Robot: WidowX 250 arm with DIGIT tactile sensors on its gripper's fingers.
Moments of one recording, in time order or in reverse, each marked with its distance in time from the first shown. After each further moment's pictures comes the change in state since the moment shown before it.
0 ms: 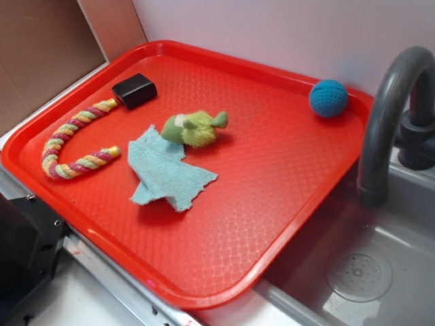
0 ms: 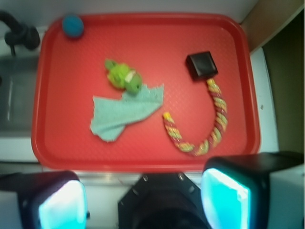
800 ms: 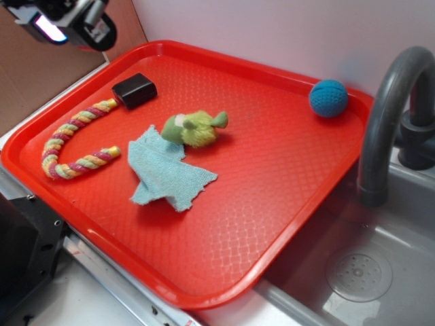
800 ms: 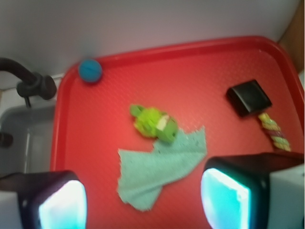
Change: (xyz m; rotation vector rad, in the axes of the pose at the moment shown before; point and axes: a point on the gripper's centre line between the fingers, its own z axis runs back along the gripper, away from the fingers) arm 0.047 -0.035 -0.053 -0.106 -0.172 0.064
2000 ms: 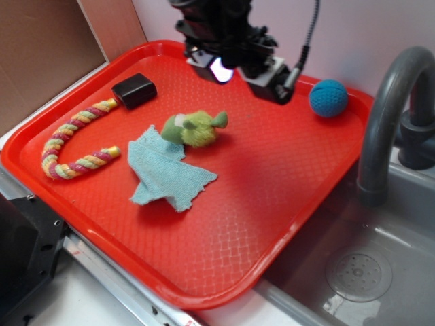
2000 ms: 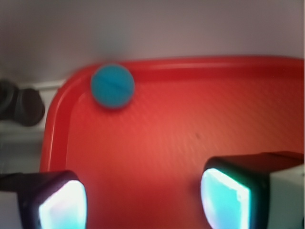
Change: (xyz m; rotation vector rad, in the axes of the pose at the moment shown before) arm 0.066 -0.058 -0.138 0.099 0.021 -0.057
